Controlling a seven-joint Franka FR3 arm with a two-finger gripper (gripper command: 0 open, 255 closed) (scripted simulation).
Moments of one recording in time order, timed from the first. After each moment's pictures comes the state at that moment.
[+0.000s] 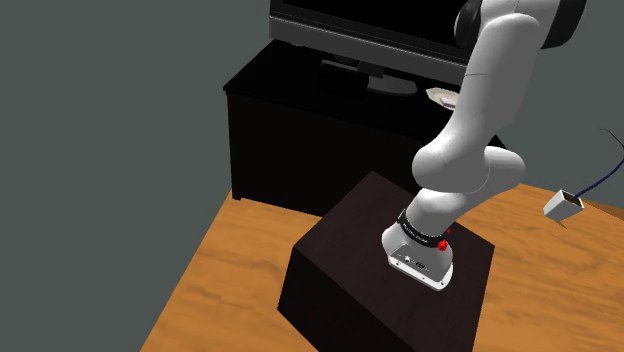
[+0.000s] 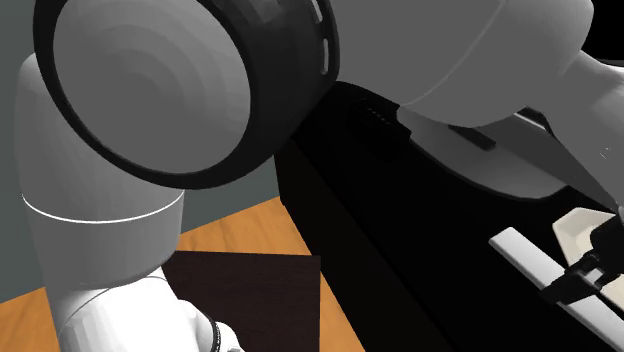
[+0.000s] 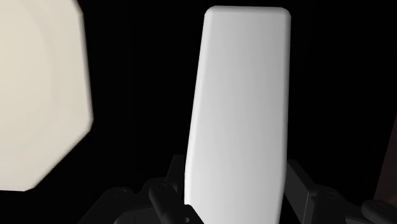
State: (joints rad) arm -0.74 0.45 -0.82 -1.67 0.35 1.95 -2.17
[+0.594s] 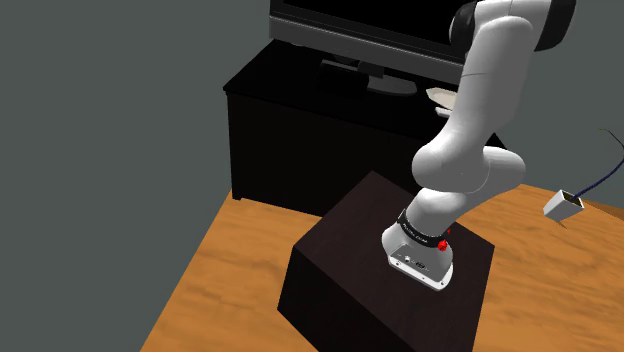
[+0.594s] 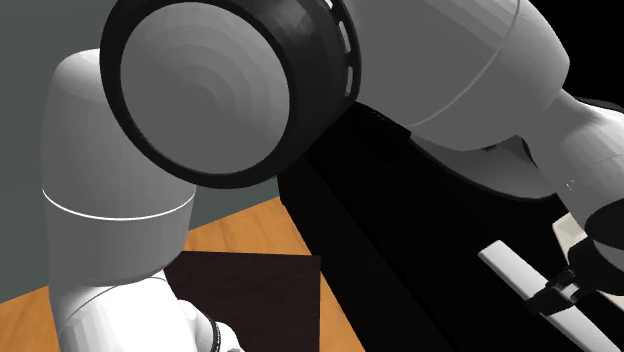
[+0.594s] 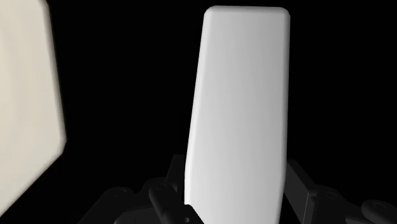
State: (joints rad) arm -0.76 0.50 -0.79 -1.72 0.40 2.04 -2.21
